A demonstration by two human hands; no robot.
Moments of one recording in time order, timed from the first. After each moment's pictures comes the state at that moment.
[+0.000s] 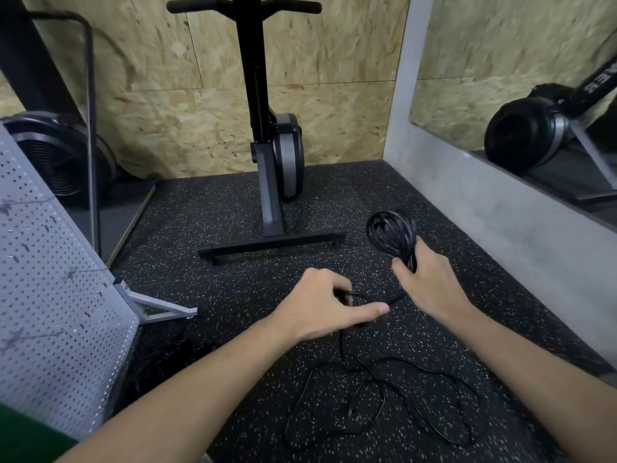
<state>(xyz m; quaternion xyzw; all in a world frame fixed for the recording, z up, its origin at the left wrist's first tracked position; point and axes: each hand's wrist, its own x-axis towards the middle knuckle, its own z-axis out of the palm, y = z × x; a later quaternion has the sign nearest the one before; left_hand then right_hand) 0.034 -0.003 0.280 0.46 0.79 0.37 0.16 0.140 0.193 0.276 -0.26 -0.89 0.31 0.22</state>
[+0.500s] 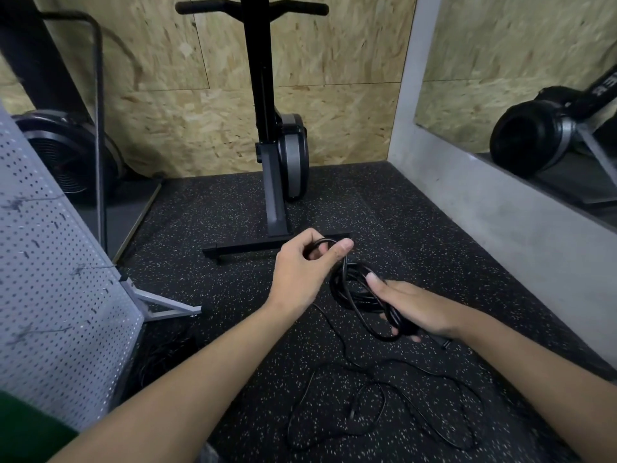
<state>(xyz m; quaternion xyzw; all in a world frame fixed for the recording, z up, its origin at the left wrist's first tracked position) 0.010 -0.001 0.286 0.32 0.69 0.64 0.07 0.151 0.167 0.290 -0.17 -0.85 0.48 -0.13</state>
